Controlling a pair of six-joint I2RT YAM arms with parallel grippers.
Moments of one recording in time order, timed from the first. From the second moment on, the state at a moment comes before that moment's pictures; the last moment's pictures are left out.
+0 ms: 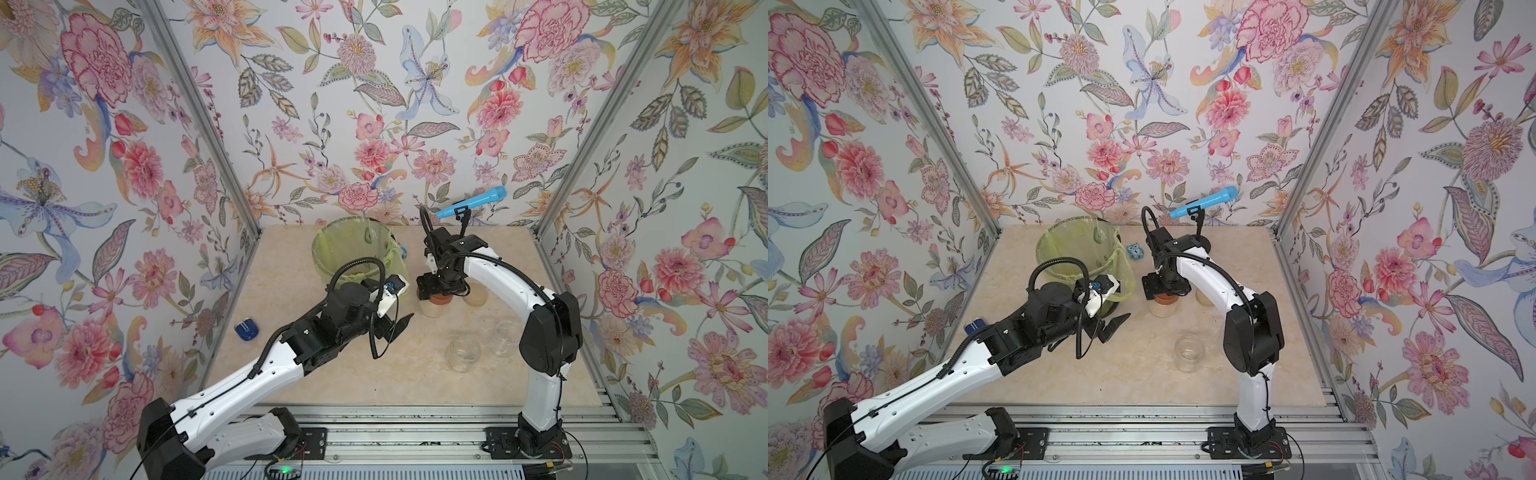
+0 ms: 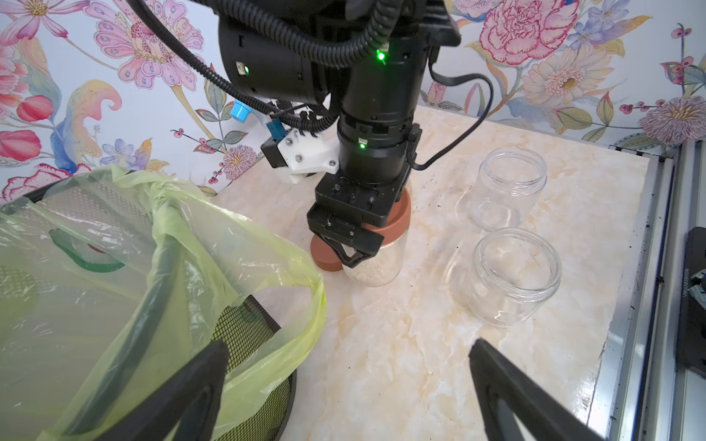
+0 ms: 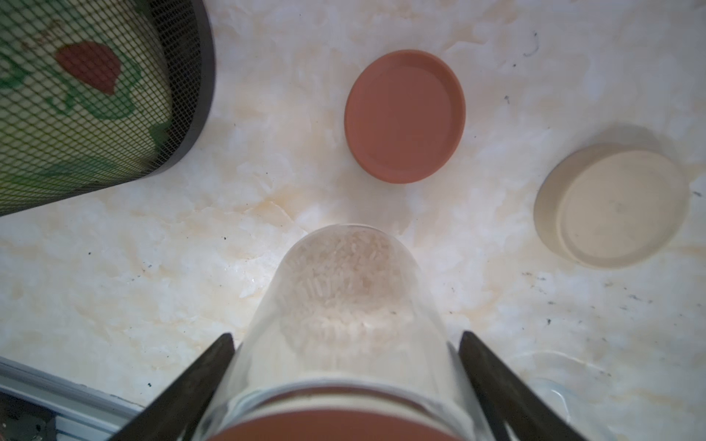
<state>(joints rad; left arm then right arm) -0.85 1.11 0.96 -0.26 -0.02 0.19 0.55 1.94 1.80 -1.18 -0.04 0.24</state>
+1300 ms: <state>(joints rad) -0.78 1.10 0.99 -0.18 0.15 0.25 0.61 1.89 2.22 -1.41 -0.49 0.26</state>
